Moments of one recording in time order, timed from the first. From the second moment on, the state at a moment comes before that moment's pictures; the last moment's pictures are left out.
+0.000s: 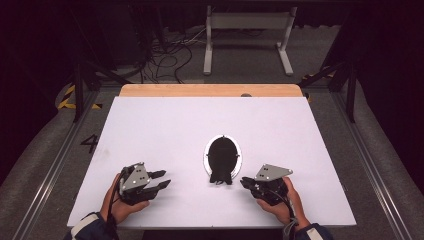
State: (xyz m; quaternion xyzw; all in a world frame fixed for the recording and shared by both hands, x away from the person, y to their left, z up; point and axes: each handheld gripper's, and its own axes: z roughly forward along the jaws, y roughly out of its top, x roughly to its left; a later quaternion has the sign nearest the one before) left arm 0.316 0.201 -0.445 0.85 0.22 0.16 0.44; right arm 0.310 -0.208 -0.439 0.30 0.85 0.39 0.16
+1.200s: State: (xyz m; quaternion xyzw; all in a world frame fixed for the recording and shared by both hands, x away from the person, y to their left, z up) left arm 0.311 0.245 -0.460 0.84 0.31 0.18 0.41; right arm 0.321 -0.171 -0.449 0.29 0.89 0.32 0.12
